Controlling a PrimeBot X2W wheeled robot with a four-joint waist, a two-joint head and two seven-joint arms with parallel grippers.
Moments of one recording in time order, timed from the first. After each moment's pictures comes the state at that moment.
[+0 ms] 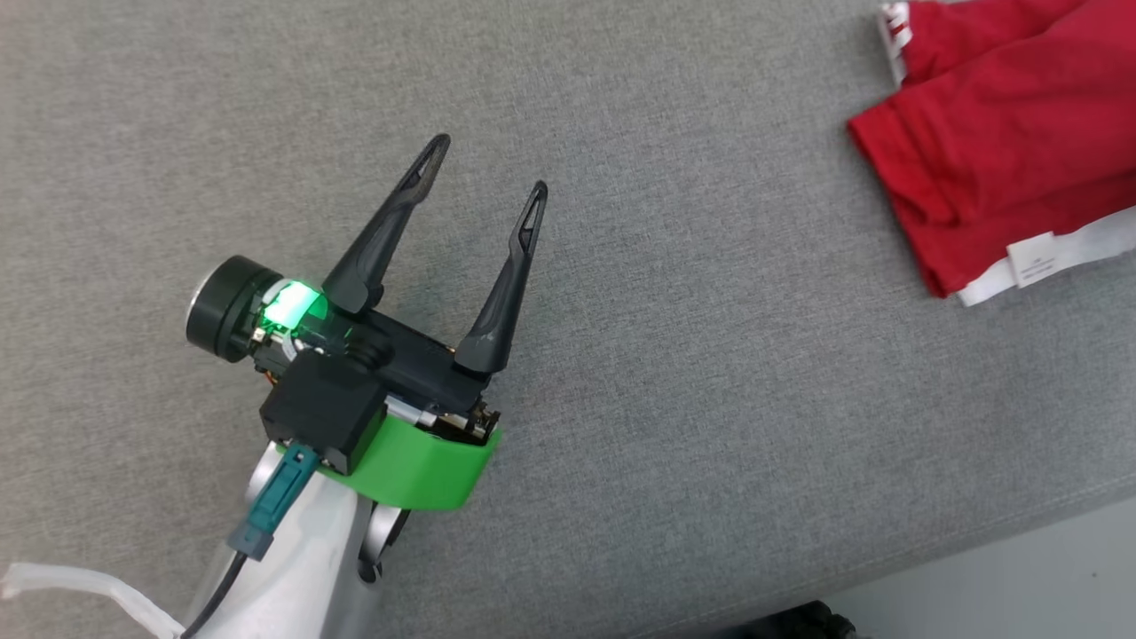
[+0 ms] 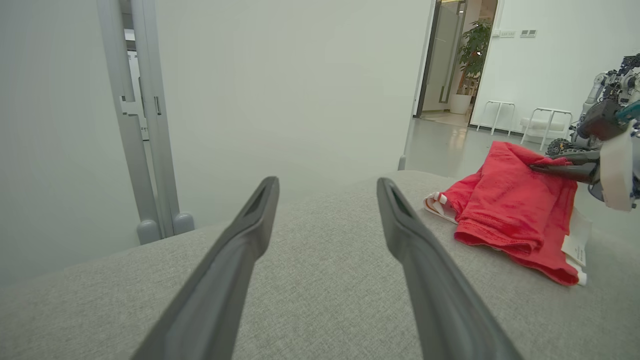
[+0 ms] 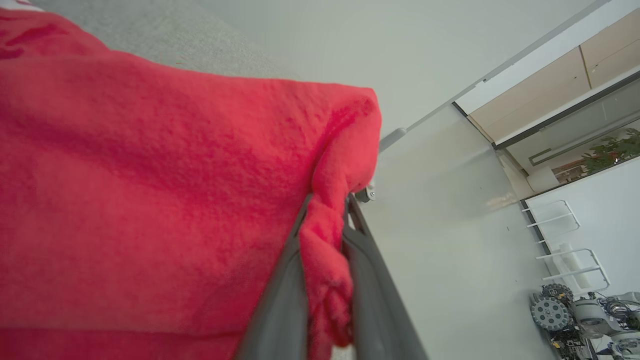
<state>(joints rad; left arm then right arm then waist) -0.40 0.12 -0.39 -0.11 -0.11 -0.13 -0.26 -0.73 -0.55 -0.02 0.73 -0.14 0.13 -0.26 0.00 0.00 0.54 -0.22</state>
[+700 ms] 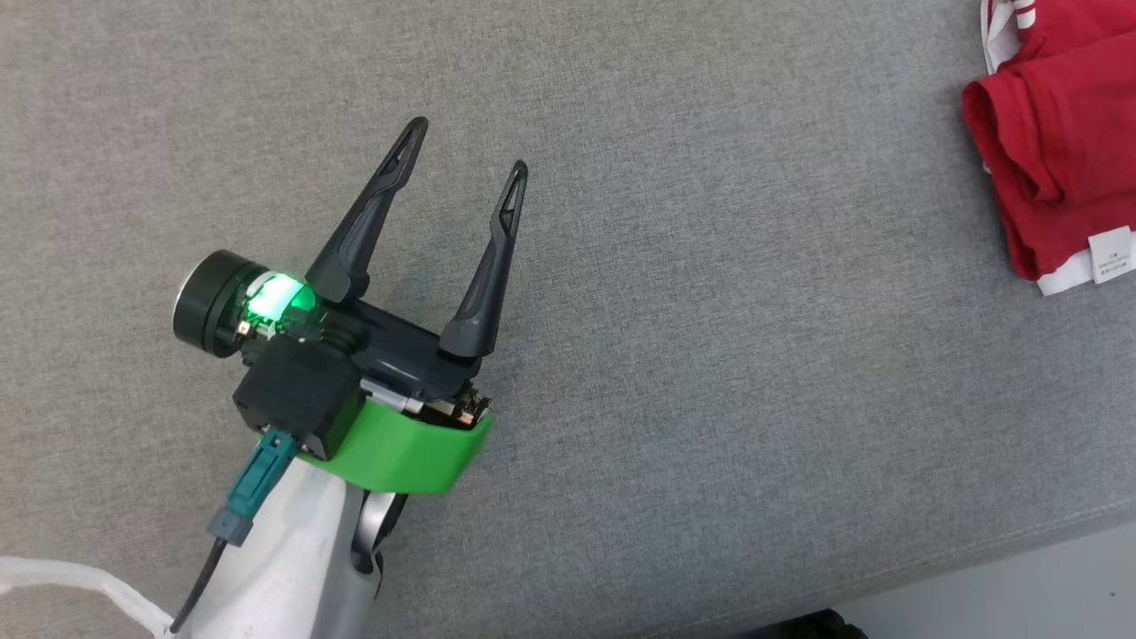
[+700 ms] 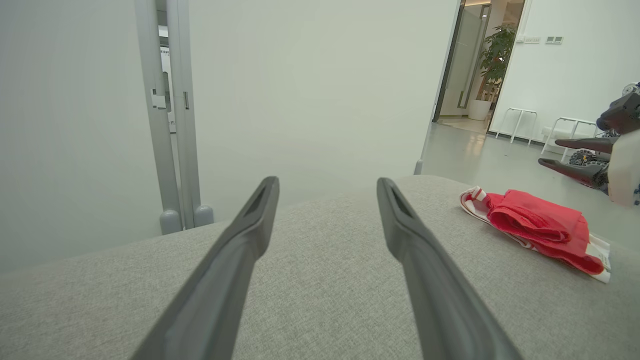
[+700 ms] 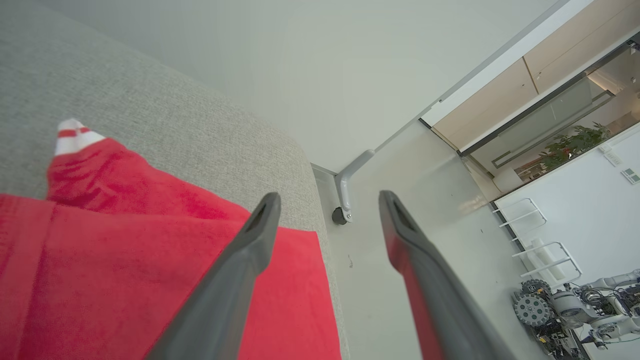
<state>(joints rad) -0.41 0.11 -0.36 -0.10 -0.13 -0.13 -0.26 -0.76 -0.47 -0.26 0.67 -0.30 0.13 -0.26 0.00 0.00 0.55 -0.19</state>
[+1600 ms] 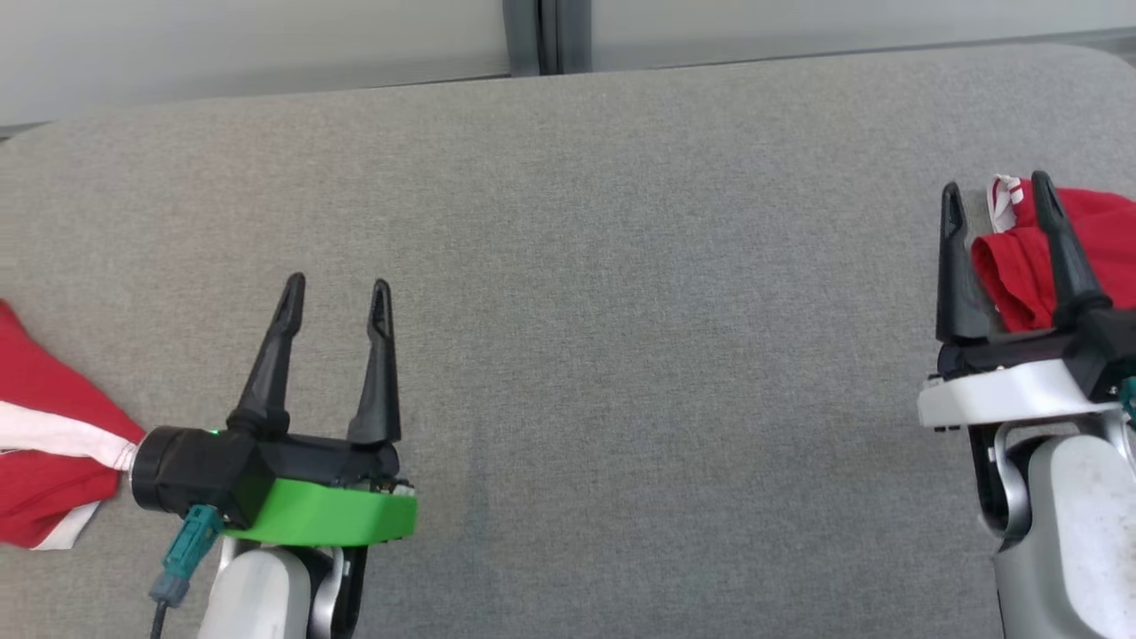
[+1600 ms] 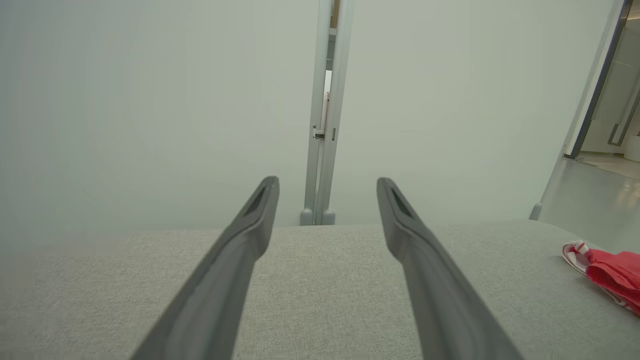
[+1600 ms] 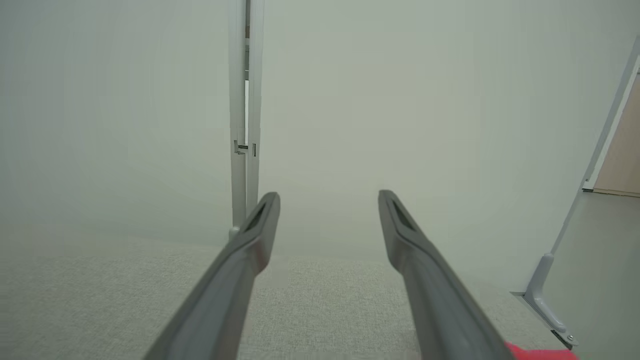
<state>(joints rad) -0.15 0.05 -0.15 -0.03 -0.22 -0.09 -0.26 -0.28 -0.10 -0.11 0.06 -0.02 0.13 -0.26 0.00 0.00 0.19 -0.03</state>
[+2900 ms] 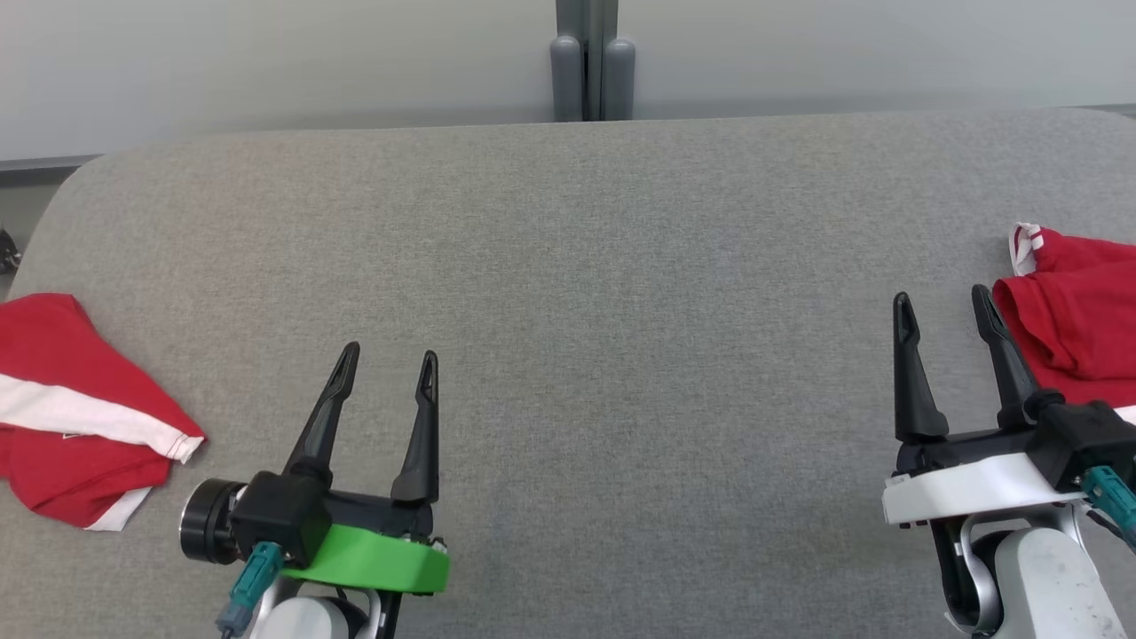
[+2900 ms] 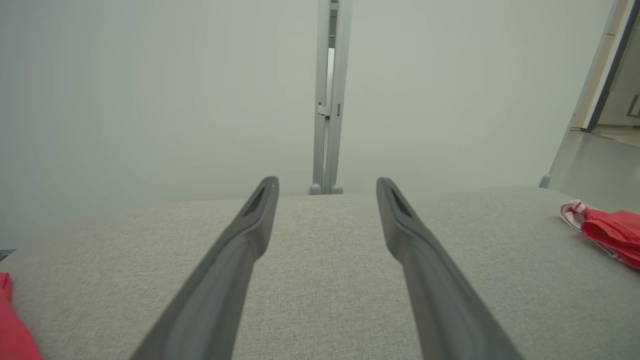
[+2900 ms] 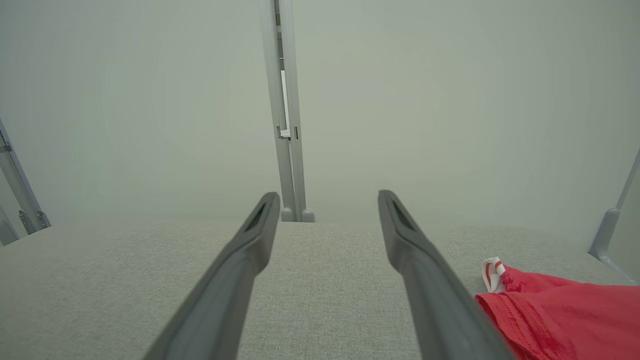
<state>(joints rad) -0.07 0.05 -0.22 0.04 -0.17 -0.06 -0.26 -0.09 -0.05 -0.05 0.02 0.09 0.13 -0.26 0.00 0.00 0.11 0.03</state>
